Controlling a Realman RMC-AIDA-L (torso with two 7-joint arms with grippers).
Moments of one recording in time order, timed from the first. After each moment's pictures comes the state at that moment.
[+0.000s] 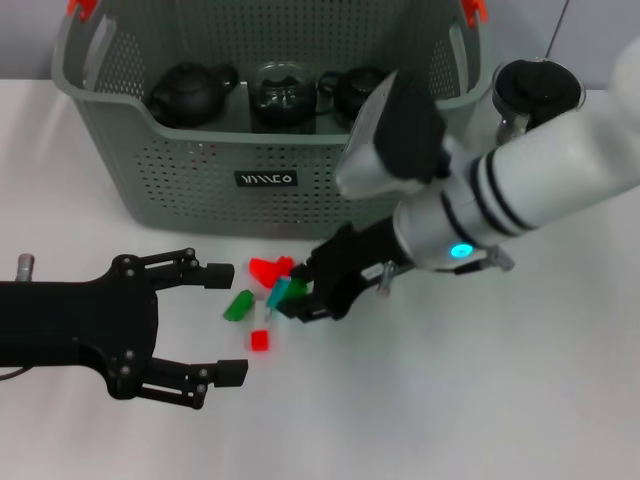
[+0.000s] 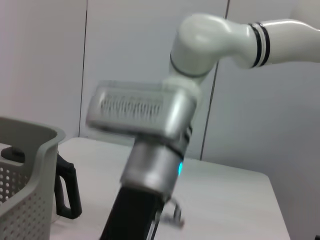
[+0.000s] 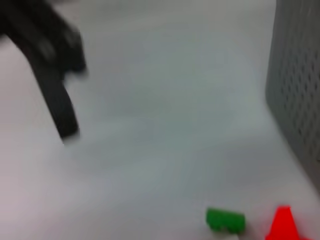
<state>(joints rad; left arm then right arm) -0.33 -2.17 0.63 1.14 2.01 2.02 -1.41 0.86 2.09 -1.71 -0.78 -1.96 -1.04 2.06</state>
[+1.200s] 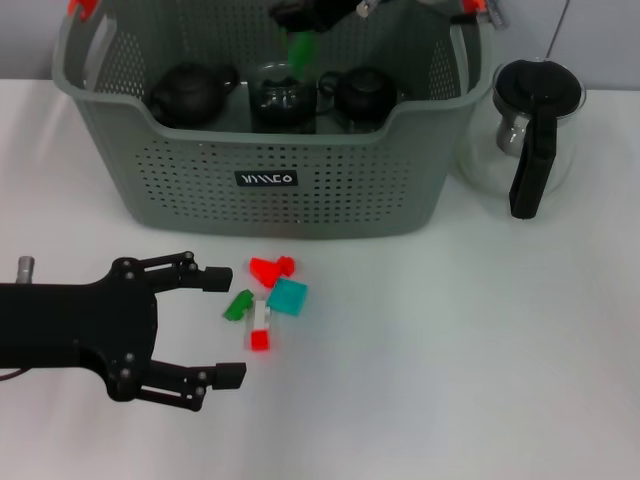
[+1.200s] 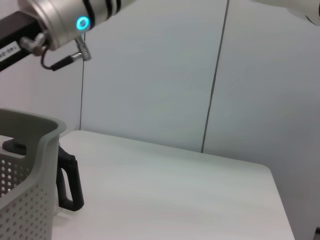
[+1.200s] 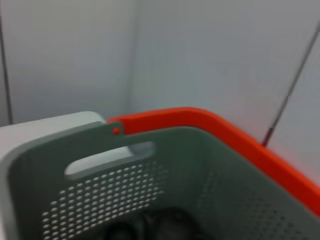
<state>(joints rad) -0.33 -2.17 0.63 1.14 2.03 2.02 -1.40 1.09 2.10 -1.25 -0.83 -2.31 -0.85 2.21</state>
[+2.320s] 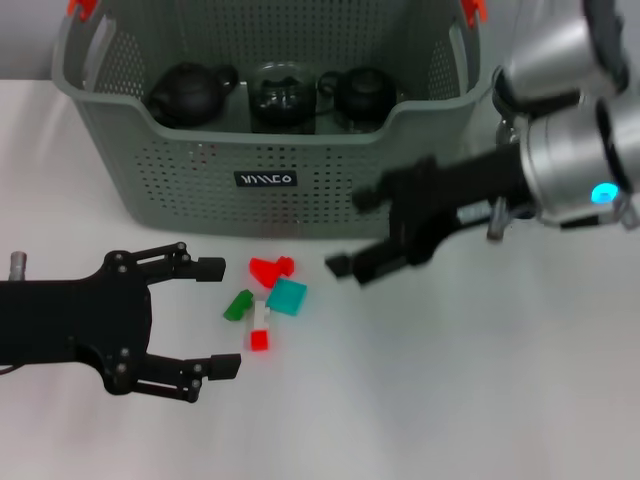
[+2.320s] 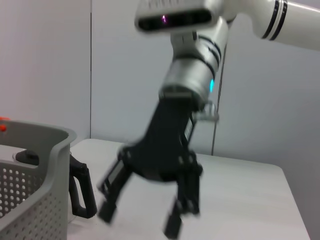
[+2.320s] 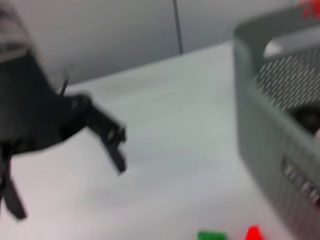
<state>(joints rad) -0.32 -2.17 0.60 1.13 2.03 2.01 -1.33 0.64 2.10 -1.33 -1.23 -2.09 -1.44 2.09</state>
